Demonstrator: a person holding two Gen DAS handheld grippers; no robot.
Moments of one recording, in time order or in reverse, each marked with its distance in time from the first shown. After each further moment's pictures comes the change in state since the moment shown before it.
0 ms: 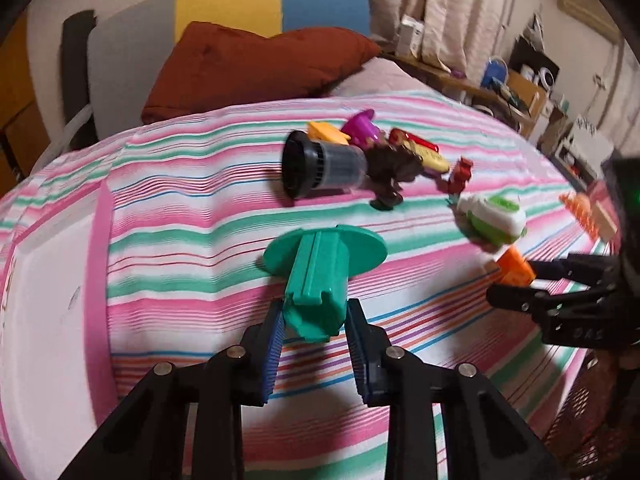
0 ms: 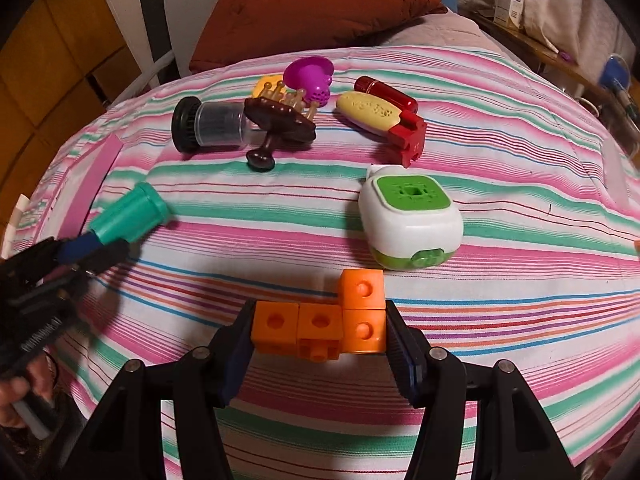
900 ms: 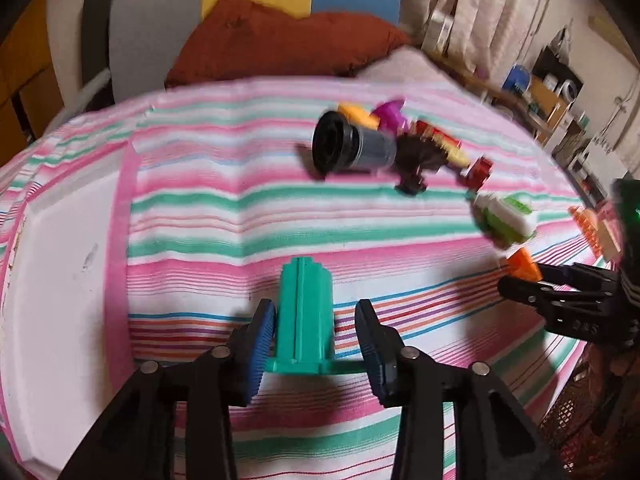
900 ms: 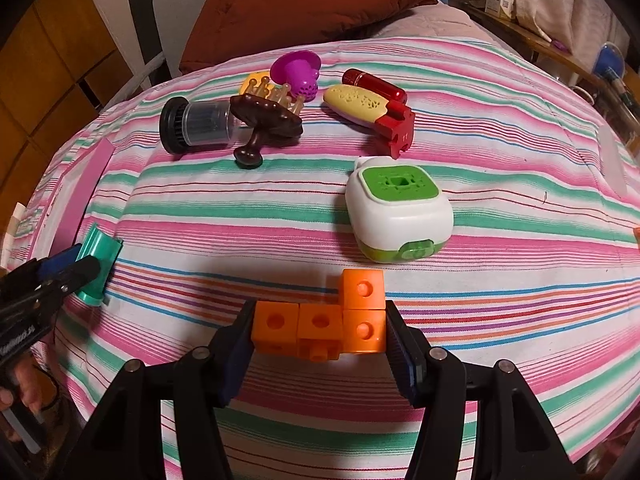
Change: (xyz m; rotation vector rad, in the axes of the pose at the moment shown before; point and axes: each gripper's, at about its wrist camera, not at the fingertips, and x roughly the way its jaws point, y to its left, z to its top) left arm 0.007 0.012 0.001 -0.074 0.140 0.029; right arm 0.004 -0.007 0.002 0.032 0.009 -0.004
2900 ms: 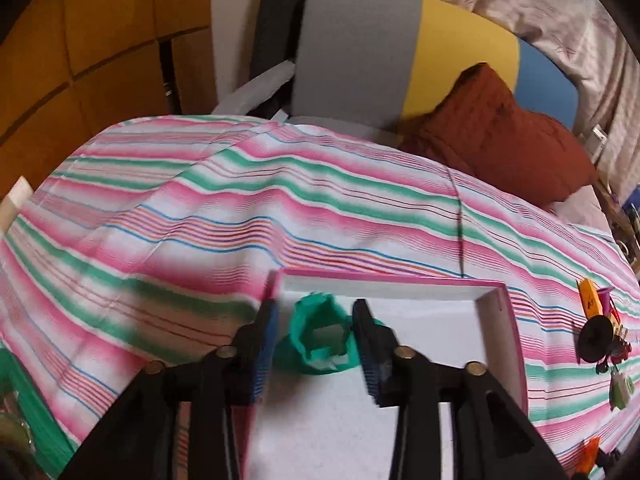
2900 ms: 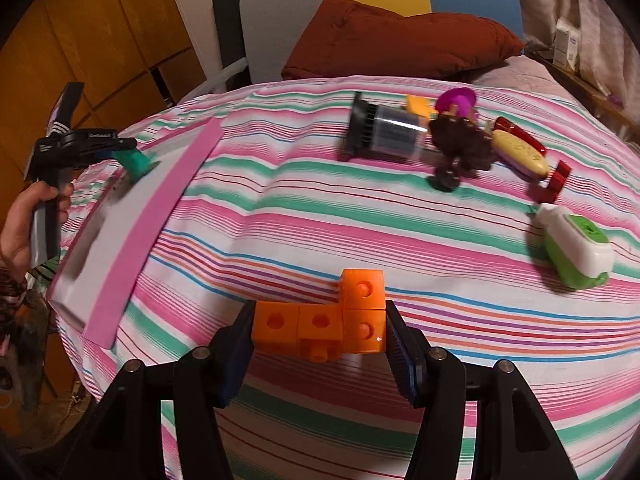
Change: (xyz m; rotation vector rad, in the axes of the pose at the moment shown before) left arm -0.032 0.291 0.055 -0.391 -0.176 0.299; right arm 0.008 0.132 -0.019 -0.141 -0.136 0.161
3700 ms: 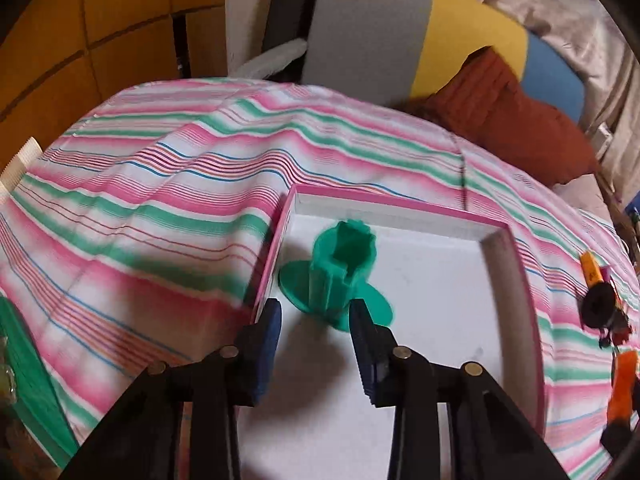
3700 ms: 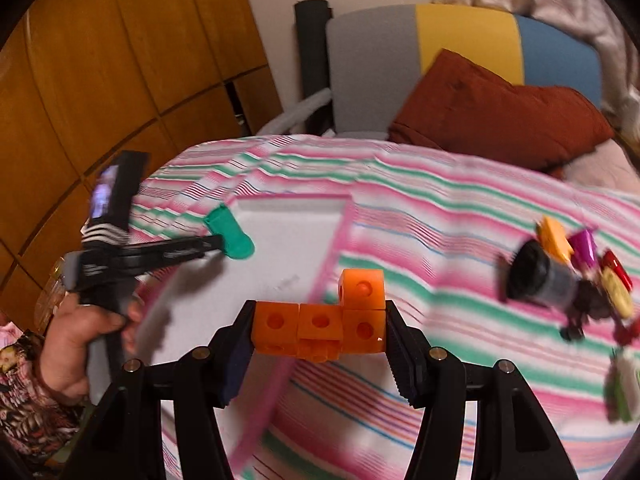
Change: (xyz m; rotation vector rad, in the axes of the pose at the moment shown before) left arm 0.001 0.000 -0.044 -0.039 0.067 0.005; right arm 0.016 0.129 0.088 -0.173 -0.105 0.163
